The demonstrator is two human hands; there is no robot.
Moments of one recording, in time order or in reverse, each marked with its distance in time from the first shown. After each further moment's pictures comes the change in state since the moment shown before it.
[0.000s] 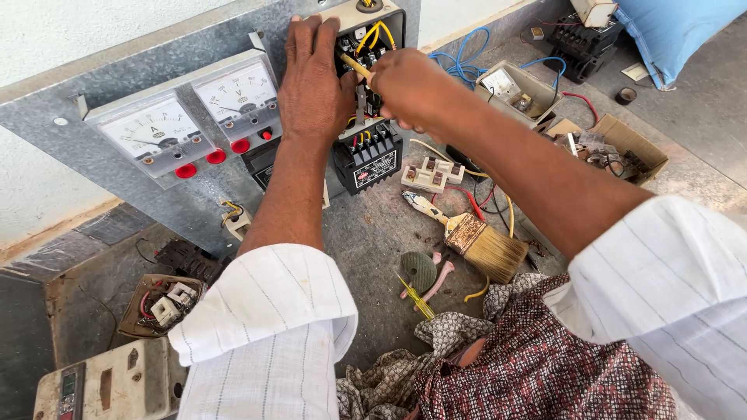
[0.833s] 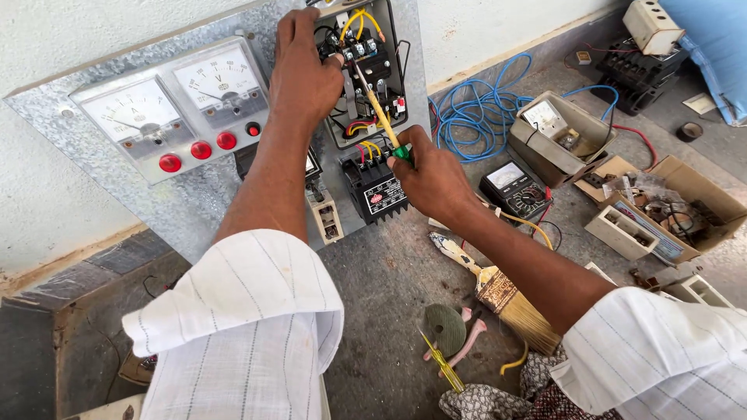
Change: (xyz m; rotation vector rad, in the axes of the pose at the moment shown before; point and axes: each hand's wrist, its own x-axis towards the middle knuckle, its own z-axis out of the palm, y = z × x) left_hand 0.086 -0.091 0.041 -0.163 -0.026 -0.202; right_hand 0.064 0.071 0.055 -0.204 0.121 -0.299
